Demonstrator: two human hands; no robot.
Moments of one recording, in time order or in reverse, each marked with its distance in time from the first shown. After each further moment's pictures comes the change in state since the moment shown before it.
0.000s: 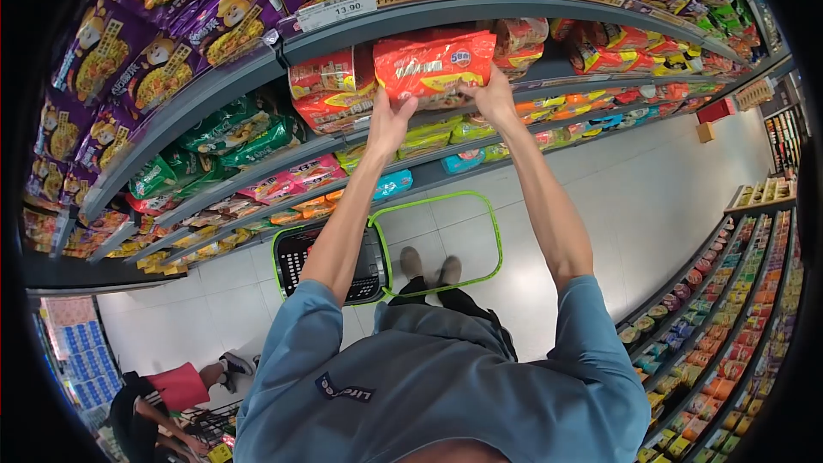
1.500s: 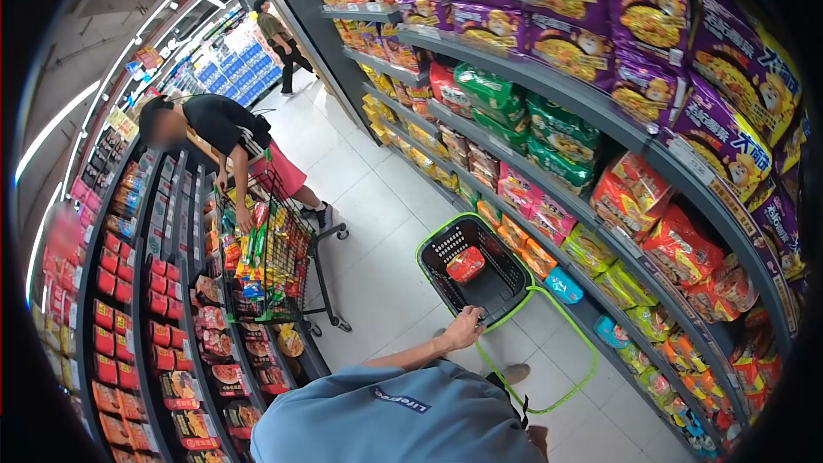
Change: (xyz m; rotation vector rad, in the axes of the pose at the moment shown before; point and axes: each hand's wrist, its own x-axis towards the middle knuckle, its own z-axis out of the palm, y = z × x) left_hand -0.399 -0.092 -0.047 0.768 0.473 -0.621; right_hand -0.421 0.496 -0.162 -0.448 -0.619 1.378
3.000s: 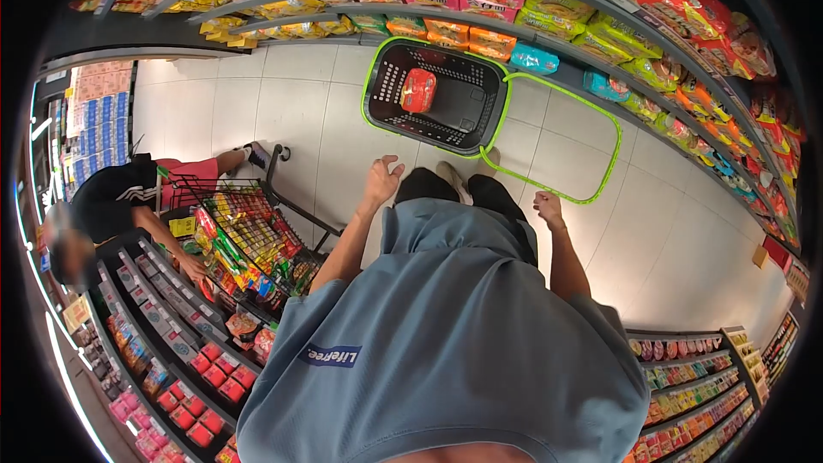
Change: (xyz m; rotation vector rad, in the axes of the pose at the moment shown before) left_hand 0.042 -0.225 -0.127 0.105 -0.130 -0.026; right_hand -0.133 -0.138 0.226 0.001 0.138 -0.524
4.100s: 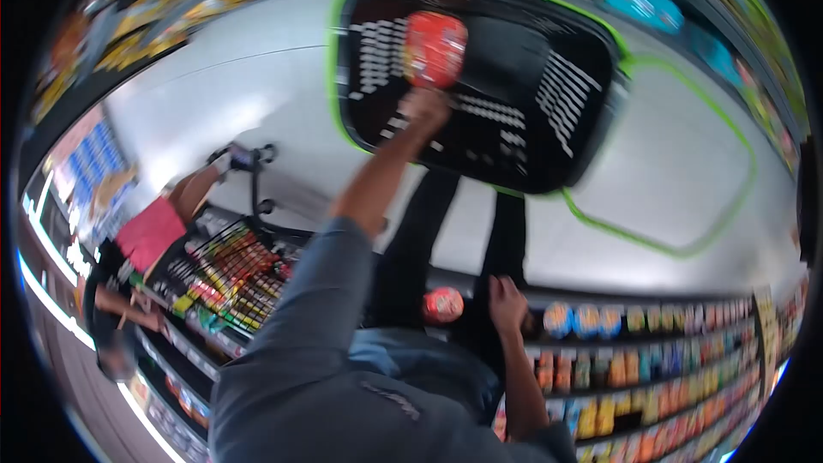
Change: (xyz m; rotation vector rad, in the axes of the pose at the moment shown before) left_hand 0.365 -0.230 0.273 0.622 -0.607 -0.369; right_hand -0.040 -0.040 0.315 -0.417 0.117 0.032
